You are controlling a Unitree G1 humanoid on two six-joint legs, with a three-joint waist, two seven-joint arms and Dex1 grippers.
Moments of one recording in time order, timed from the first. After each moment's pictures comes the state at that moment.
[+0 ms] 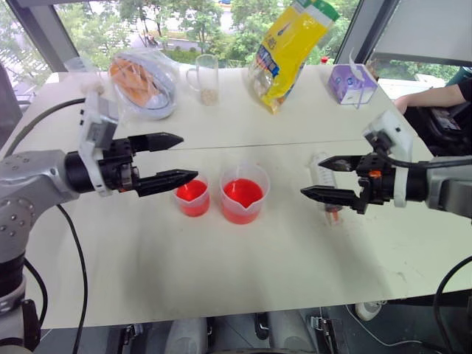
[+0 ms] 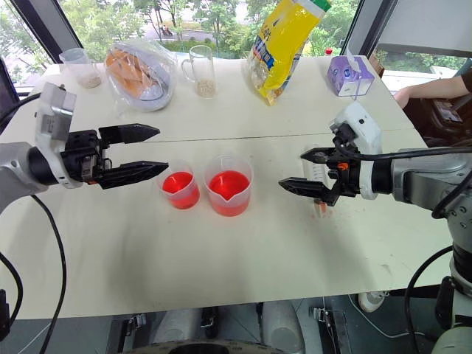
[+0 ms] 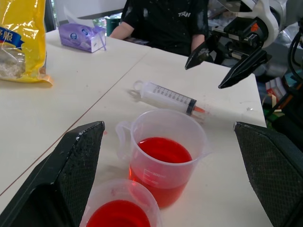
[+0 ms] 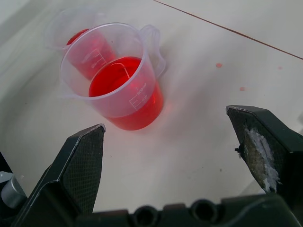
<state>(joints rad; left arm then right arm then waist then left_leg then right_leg) -0.44 0.92 0.29 -0.41 -1.01 0.86 -0.89 -0.56 -0.97 -0.25 -0.54 0.93 1.37 0.69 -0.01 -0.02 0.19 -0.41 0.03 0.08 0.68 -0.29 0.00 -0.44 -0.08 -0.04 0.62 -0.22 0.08</state>
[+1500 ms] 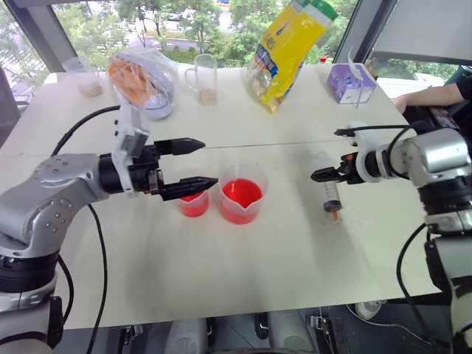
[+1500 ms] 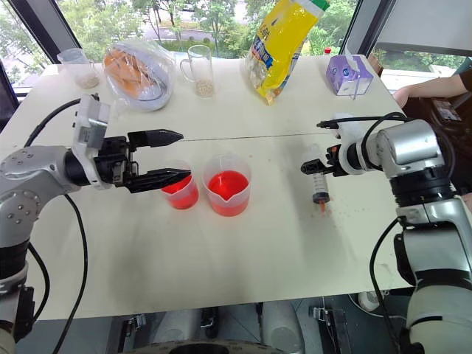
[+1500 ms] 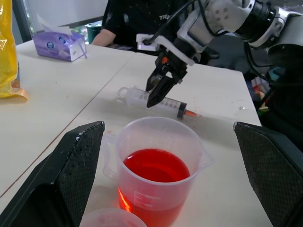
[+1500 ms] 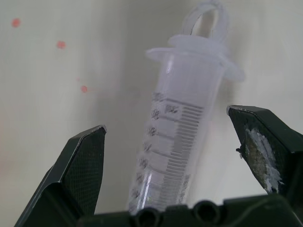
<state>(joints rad) -0.48 0.79 0.15 -0.39 -0.87 0.75 -0.93 -0.98 -0.79 0.25 0.41 0.44 1.31 0.60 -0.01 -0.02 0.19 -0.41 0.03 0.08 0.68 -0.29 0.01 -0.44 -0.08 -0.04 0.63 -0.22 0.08</state>
